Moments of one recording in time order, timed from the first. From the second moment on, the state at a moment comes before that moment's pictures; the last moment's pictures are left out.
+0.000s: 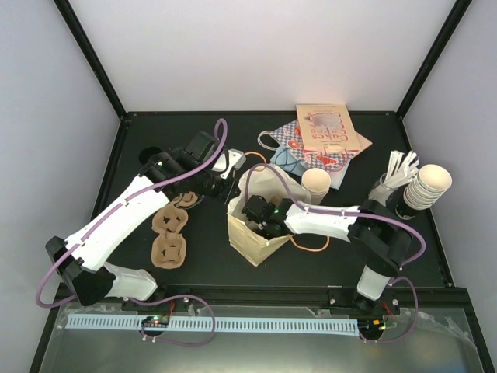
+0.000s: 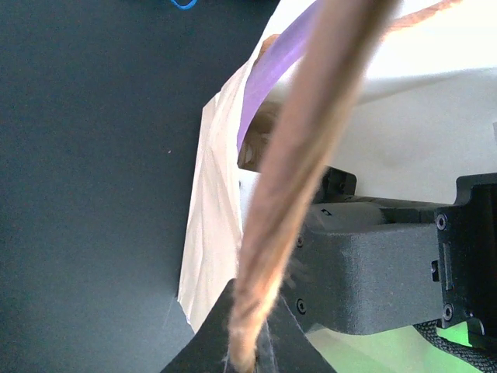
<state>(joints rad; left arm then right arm) -0.71 1.34 1.46 -1.08 0.22 -0.28 1.01 1.73 1.04 -0.68 0.13 0.20</state>
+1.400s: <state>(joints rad) -0.69 1.34 1.48 -1.09 0.30 -0.28 1.01 1.56 1.16 -0.88 0.18 0.19</state>
